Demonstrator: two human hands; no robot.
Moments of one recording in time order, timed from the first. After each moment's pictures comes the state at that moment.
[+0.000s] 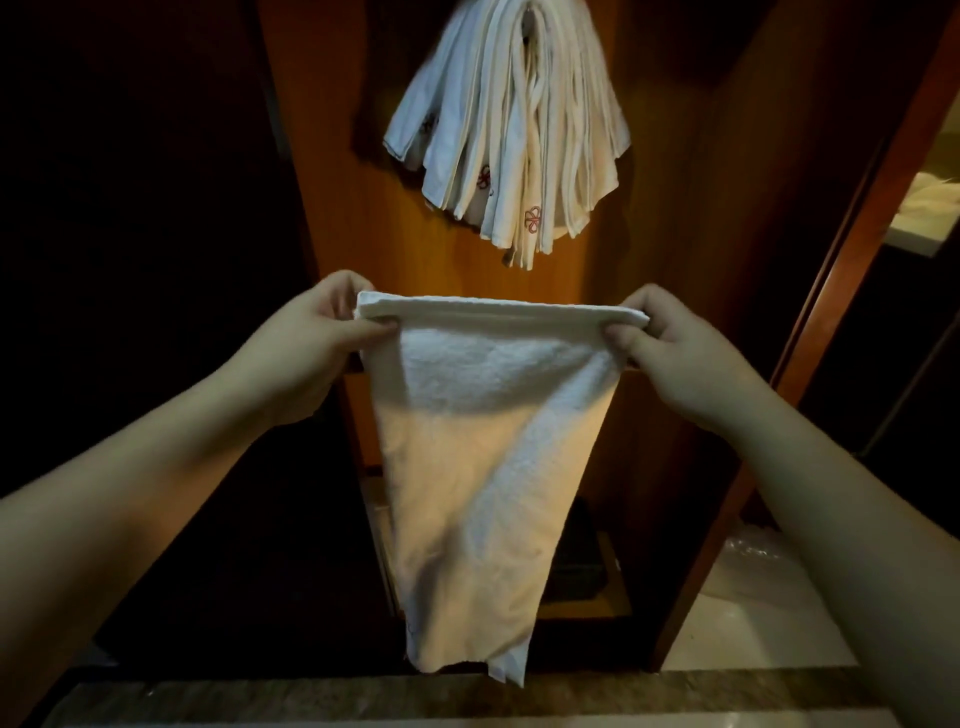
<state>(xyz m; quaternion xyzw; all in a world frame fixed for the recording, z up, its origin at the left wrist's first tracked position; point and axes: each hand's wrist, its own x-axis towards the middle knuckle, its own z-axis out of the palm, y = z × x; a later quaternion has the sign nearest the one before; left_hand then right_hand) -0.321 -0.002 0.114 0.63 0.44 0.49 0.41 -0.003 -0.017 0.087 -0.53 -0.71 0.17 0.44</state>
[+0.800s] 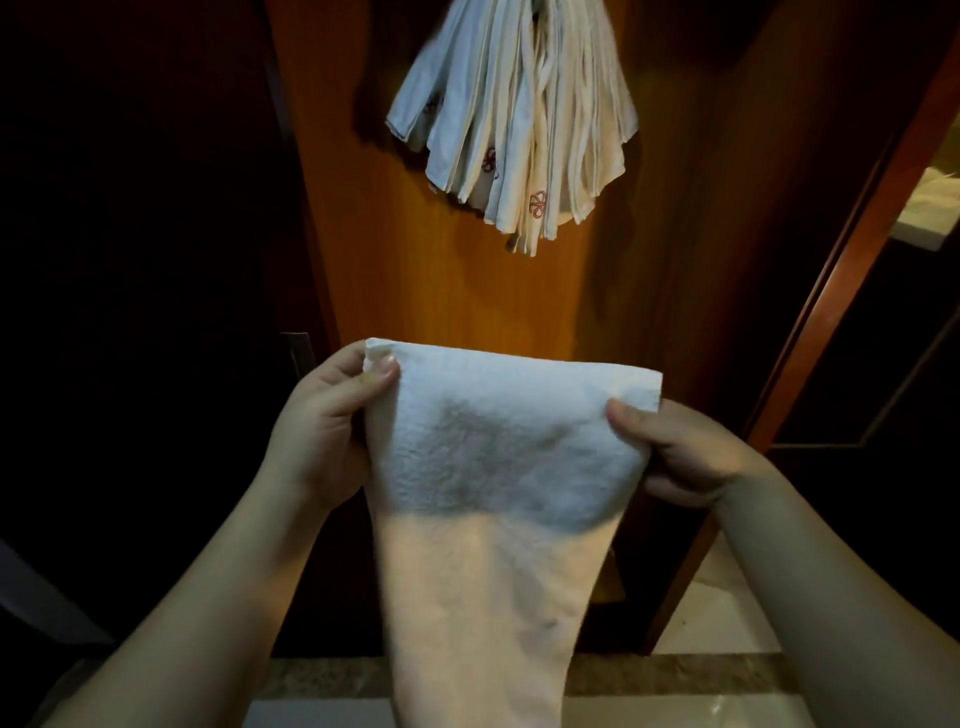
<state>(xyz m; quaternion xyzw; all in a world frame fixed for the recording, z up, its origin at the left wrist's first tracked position) -0.306 -0.037 0.044 0.49 0.29 0.61 0.55 -0.007 -0.042 0.025 -0.33 -0.53 0.67 0.40</state>
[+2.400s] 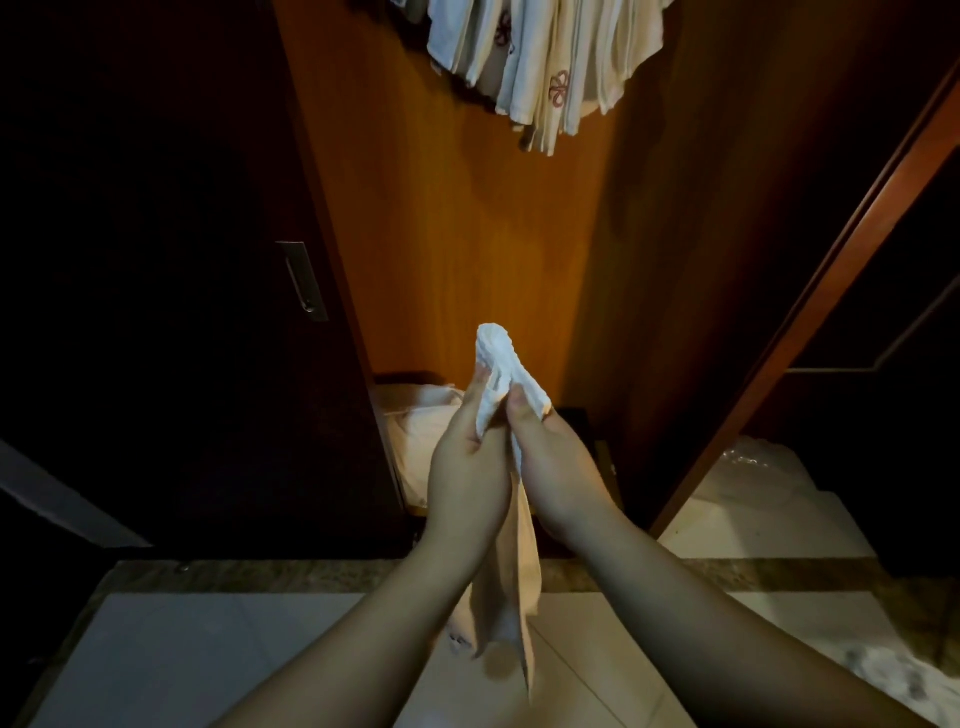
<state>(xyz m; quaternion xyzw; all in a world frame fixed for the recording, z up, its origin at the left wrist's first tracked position) -0.224 -0.092 -0.066 0.54 0.51 0.53 0.41 -0.133 -0.091 -0.059 -0.53 -0.54 0.48 0.45</state>
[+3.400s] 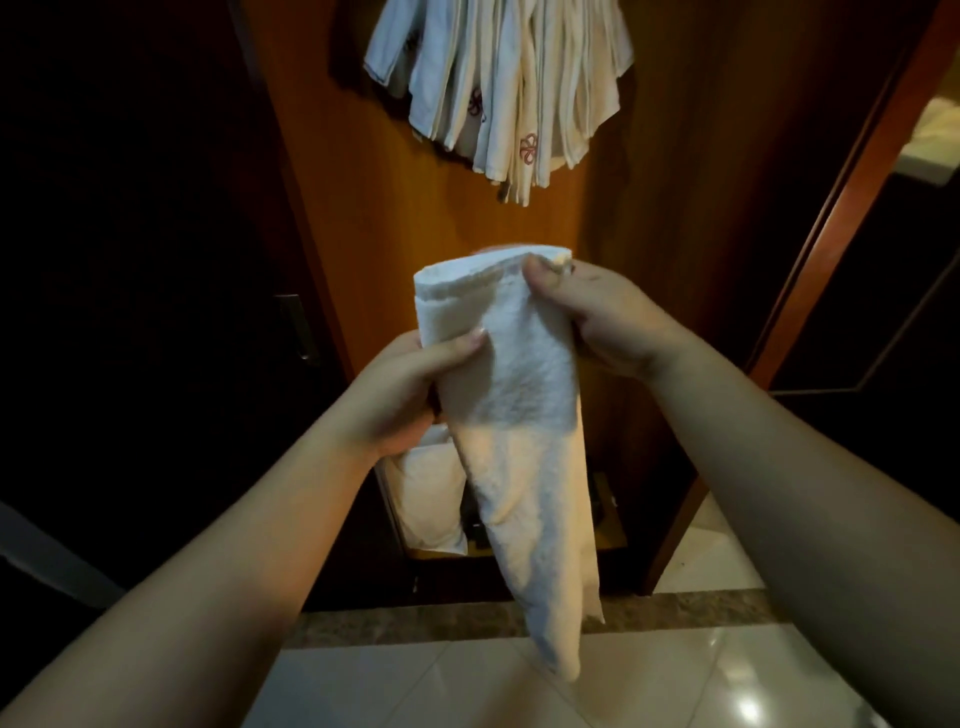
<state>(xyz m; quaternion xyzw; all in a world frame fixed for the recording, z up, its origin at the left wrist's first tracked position) -0.270 -0.025 0.029 0.55 0.29 0.43 0.66 -0.065 -0.014 0.069 -0.32 -0.62 0.56 0.44</state>
